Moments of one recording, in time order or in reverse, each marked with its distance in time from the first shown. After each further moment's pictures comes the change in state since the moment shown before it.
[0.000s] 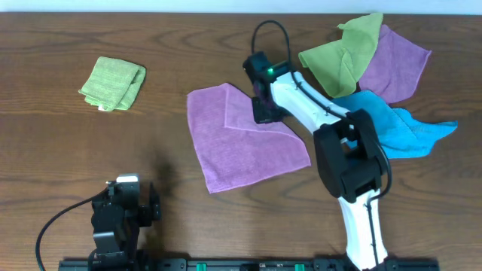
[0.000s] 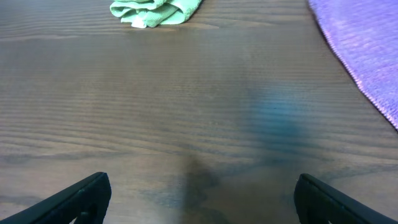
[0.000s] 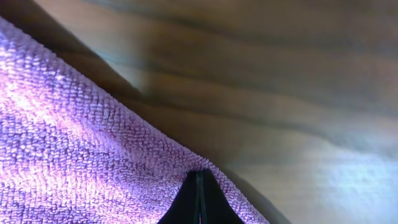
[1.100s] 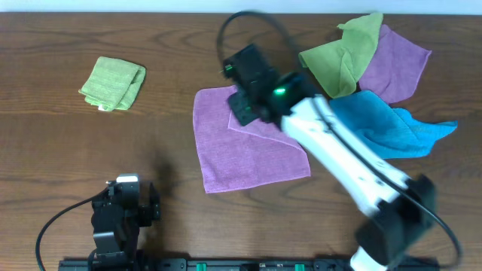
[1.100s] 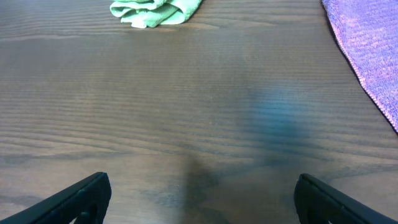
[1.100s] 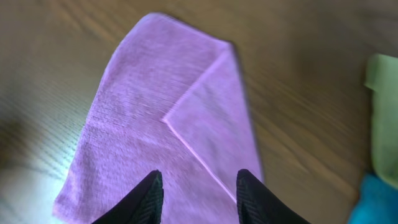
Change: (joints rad) left arm 0.000 0.000 0.000 0.000 0.000 0.000; right arm 0.215 -0.406 -0.066 0.109 -0.010 -0.356
